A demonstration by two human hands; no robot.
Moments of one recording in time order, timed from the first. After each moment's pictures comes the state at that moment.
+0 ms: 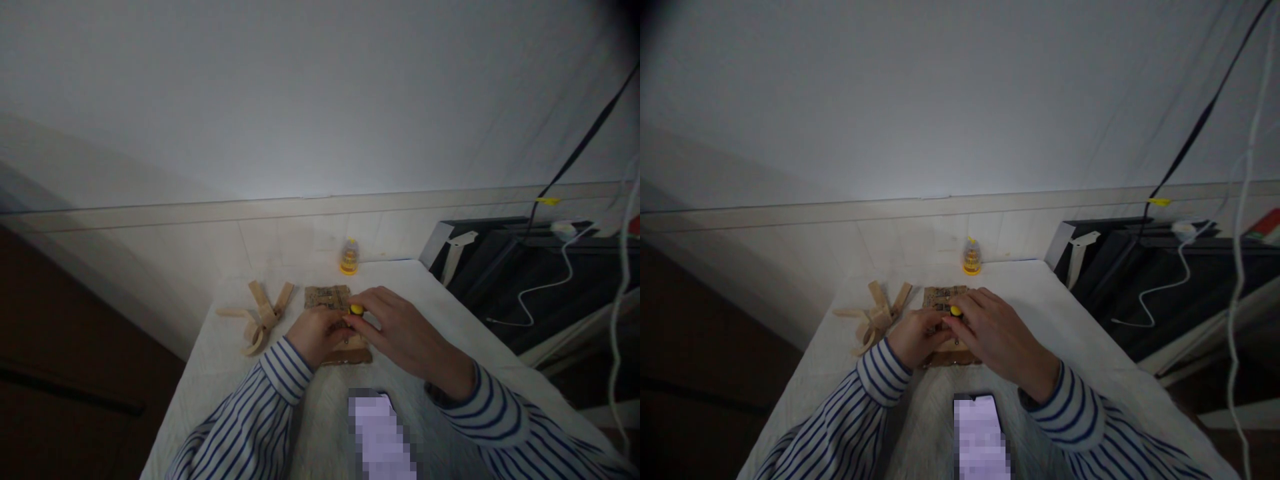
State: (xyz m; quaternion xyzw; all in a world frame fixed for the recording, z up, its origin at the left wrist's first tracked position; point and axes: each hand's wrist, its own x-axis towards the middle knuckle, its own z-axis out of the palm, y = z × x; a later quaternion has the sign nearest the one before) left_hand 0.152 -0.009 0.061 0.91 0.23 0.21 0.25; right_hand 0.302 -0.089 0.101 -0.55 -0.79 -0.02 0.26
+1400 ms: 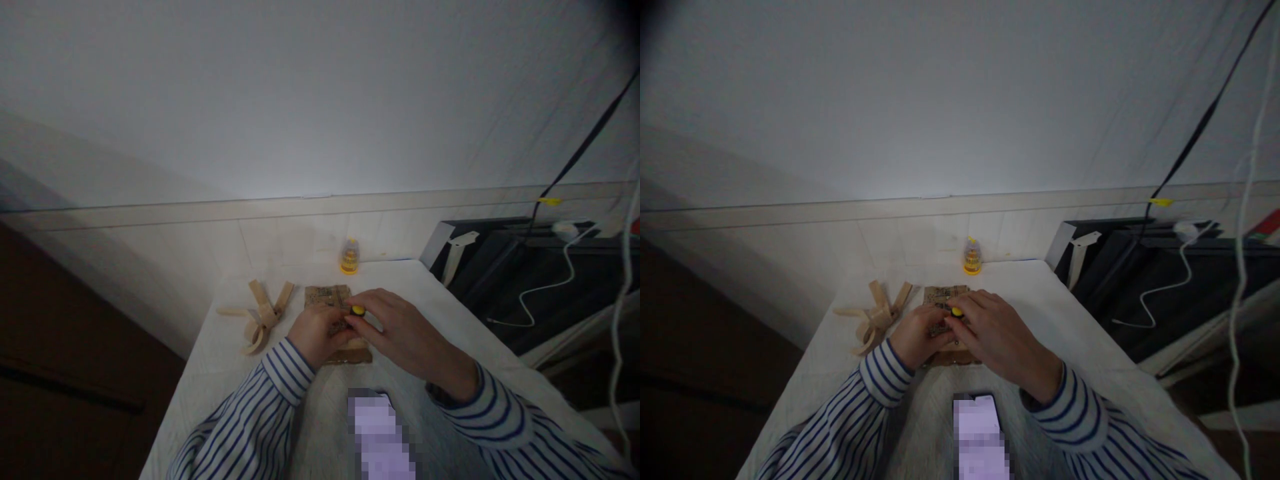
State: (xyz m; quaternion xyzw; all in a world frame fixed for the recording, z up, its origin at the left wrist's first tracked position) left_hand 0.154 -0.009 0.056 0.92 0.23 0.26 0.19; right_hand 0.304 -0.089 0.099 -0.55 -0.79 -0.01 0.27
